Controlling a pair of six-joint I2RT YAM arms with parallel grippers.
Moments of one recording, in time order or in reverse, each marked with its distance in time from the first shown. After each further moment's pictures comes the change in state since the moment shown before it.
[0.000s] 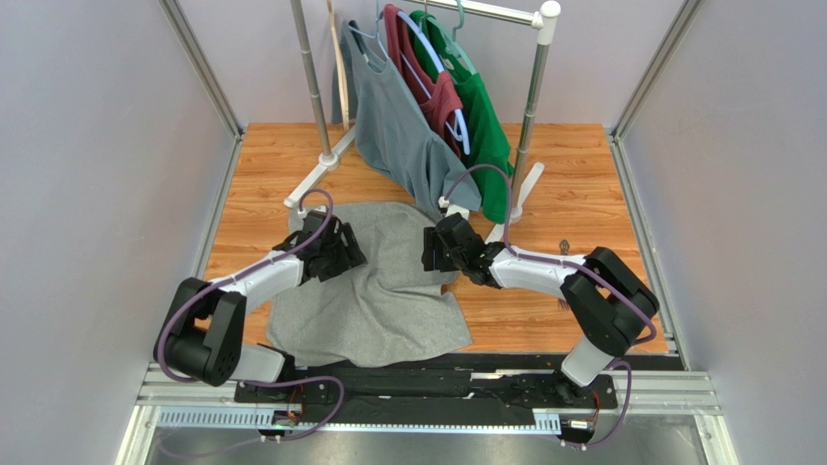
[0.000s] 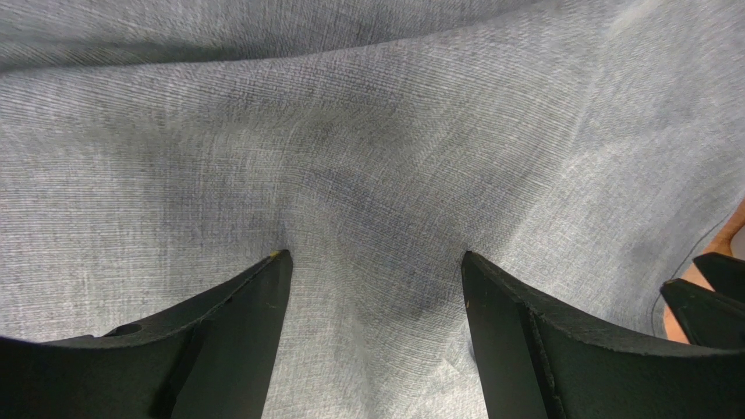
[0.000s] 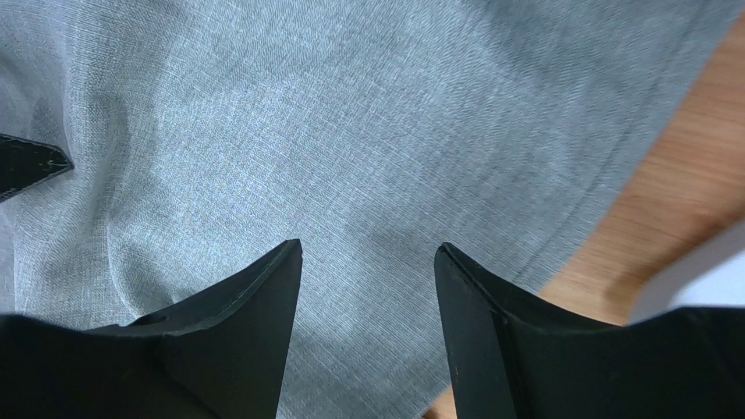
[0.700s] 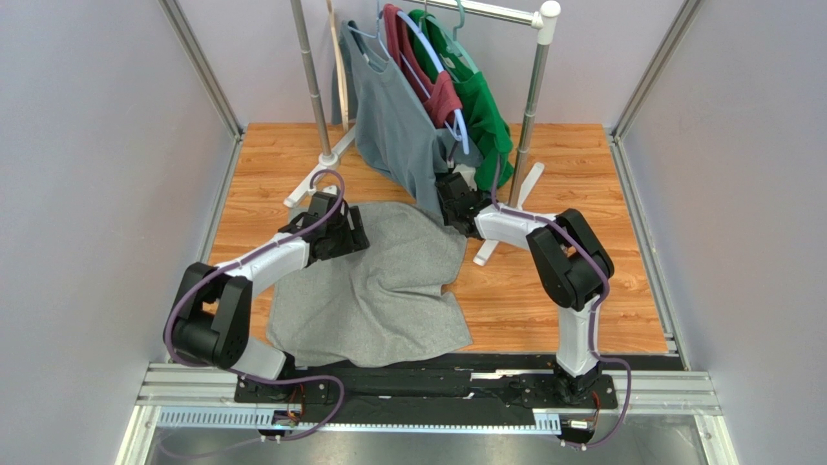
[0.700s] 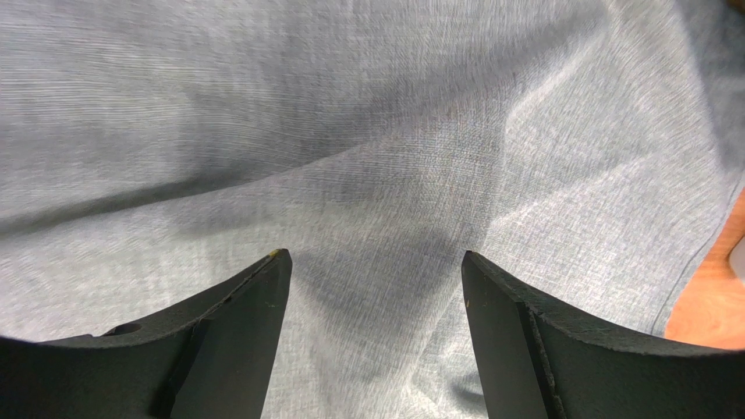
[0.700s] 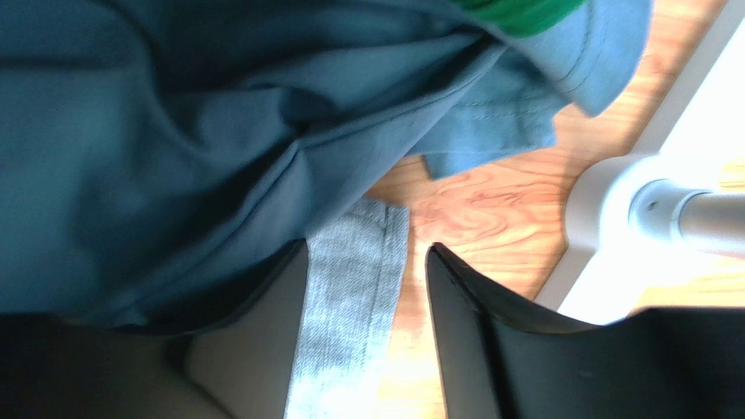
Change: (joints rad) left arm 0.000 0.108 0.159 -0.010 -0.022 0.147; right arm -0.184 0.341 0.407 -0.138 0.335 -0.227
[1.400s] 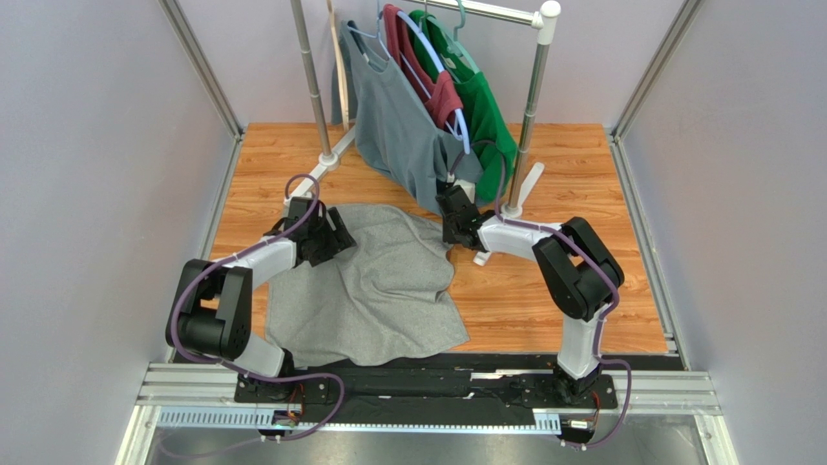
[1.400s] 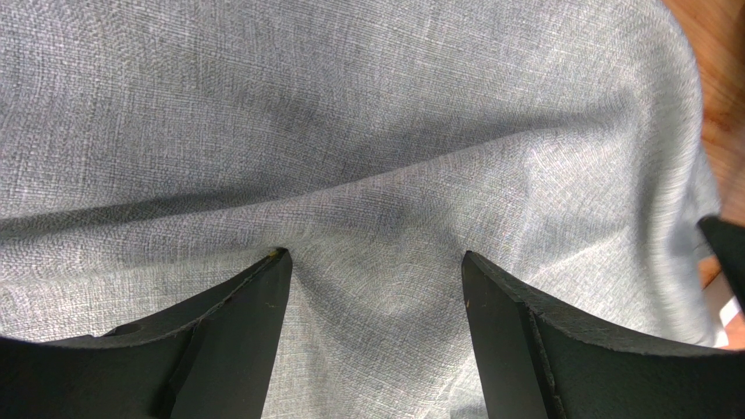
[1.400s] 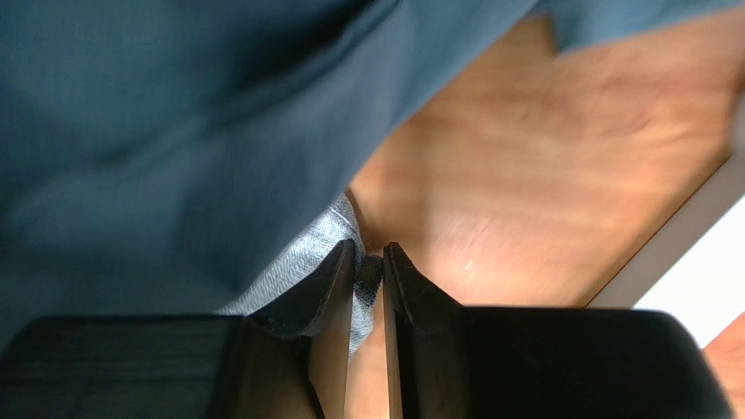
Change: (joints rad) left arm 0.164 0.021 -0.077 0.085 0.109 -0.085; right arm 0.033 -0.087 -0.129 -0.008 -0.202 0.143
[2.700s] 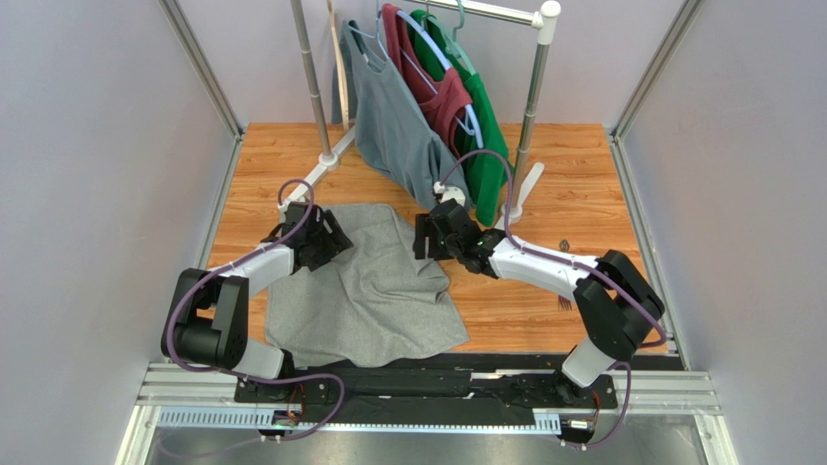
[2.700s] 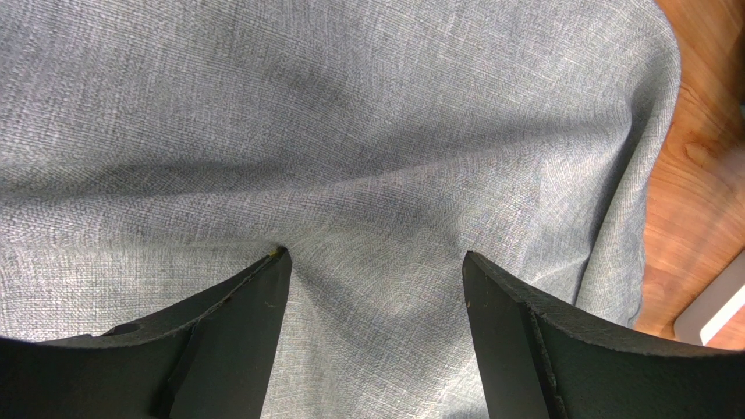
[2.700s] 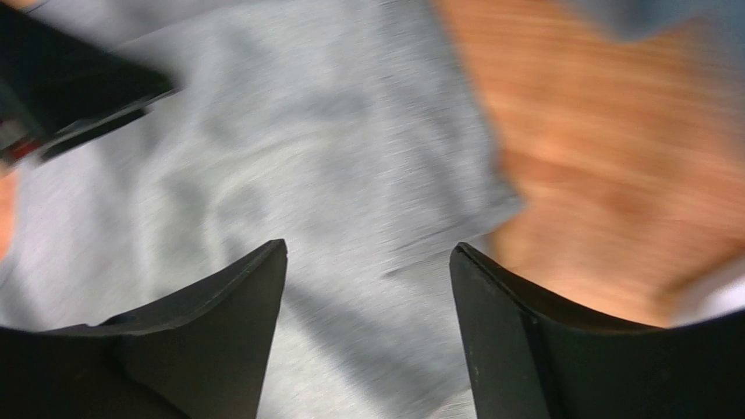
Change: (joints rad) left arm 0.000 -0.053 -0.051 0.012 -0.042 -0.075; right arm 0.214 -0.294 -0.129 0.010 -0.148 0.112
